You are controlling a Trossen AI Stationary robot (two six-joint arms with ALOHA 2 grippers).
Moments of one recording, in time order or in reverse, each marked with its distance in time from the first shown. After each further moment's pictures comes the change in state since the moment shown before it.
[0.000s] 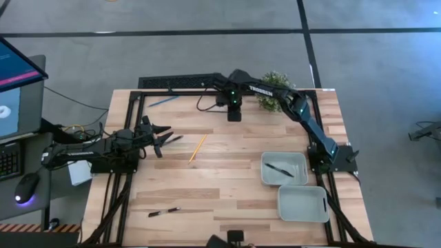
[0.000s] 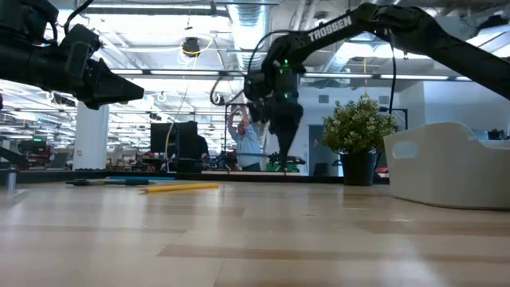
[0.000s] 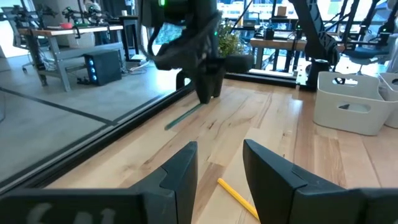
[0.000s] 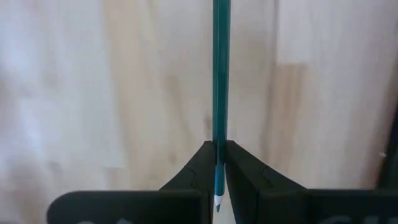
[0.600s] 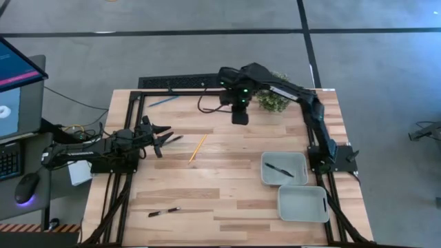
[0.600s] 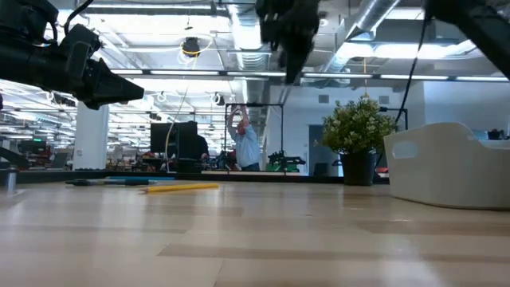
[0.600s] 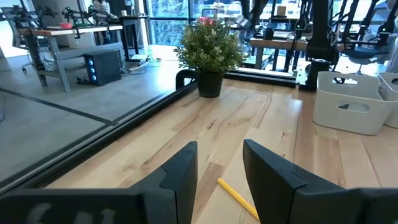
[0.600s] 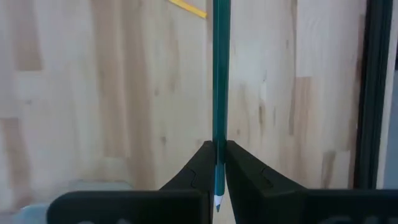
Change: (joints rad) left arm 0.000 0.000 0.000 0.000 0.001 0.001; right arm 0.145 -0.290 0.087 -0.192 -0.035 0.156
